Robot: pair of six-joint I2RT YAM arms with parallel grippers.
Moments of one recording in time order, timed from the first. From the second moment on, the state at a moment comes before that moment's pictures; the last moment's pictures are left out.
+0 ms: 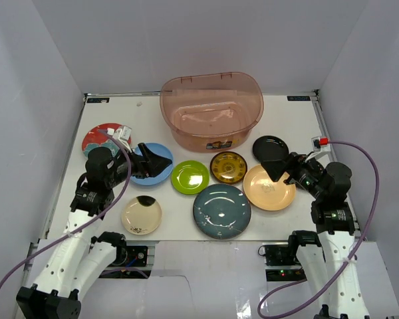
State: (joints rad) left arm -0.25 0.72 0.73 -0.25 0.50 -0.59; right arm -0.01 0.50 0.61 -0.30 -0.59 0.45
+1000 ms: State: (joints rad) left arm 0.35 1.25 0.73 -0.12 -0.02 -0.92; right arm 0.22 0.49 0.49 -0.19 -0.63 0.47
